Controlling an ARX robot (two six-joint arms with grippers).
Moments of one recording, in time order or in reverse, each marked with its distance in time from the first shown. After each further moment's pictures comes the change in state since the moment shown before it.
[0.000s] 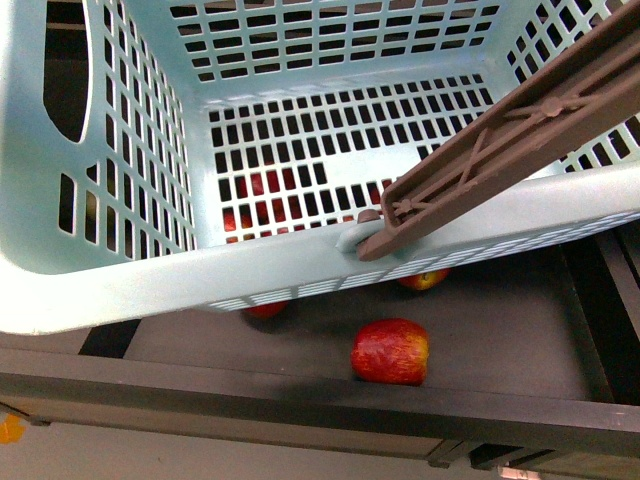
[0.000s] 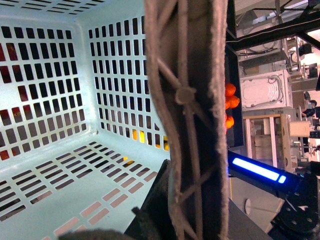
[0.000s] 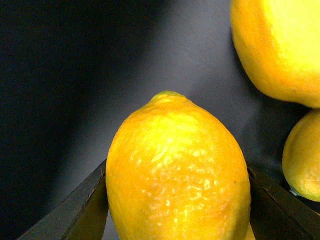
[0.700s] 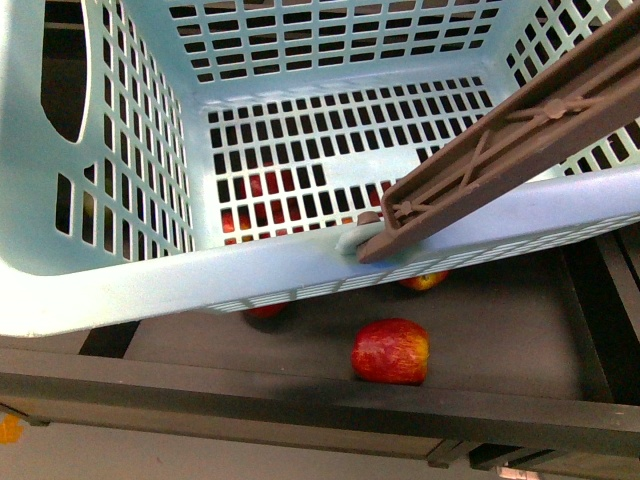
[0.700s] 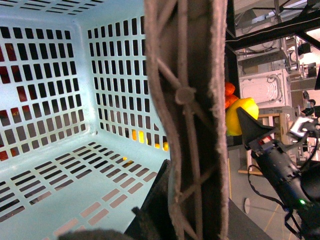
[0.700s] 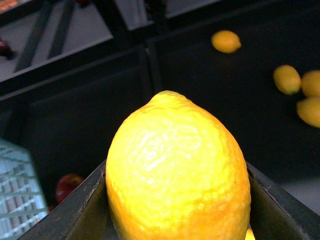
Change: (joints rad) left arm 0.000 0.000 0.000 0.000 0.001 0.000; right arm 0.201 -1.112 -0.508 -0.087 -0.373 -0.402
